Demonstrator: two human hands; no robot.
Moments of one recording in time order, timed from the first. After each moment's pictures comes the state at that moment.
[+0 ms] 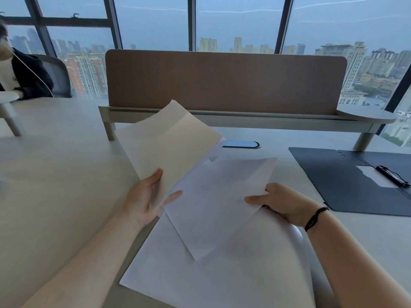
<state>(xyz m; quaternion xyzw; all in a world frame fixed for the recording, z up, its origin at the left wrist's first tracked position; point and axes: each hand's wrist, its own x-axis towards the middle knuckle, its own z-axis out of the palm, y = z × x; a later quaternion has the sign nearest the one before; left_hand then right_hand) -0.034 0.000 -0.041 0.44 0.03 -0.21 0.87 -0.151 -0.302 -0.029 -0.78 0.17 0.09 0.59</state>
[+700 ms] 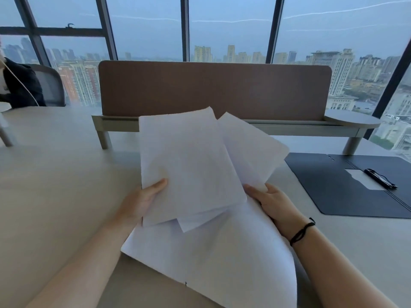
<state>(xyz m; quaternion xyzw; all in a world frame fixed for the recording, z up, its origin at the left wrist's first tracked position) -0.048 -0.003 -0.027 0.61 -0.08 -0.16 0.77 -0.166 -0.279 -0.022 -0.67 0.14 -0.09 0.72</state>
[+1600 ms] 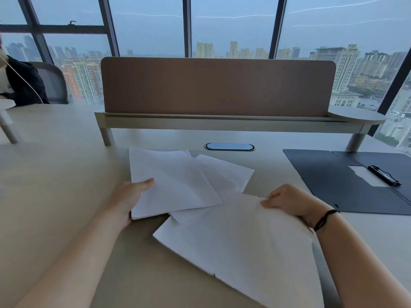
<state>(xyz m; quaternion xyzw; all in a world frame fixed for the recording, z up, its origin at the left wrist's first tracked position) -0.041 0.017 -0.021 0.69 0.06 -0.10 0.72 -0.166 -0.331 -0.022 -0.86 0.22 0.05 0.45</state>
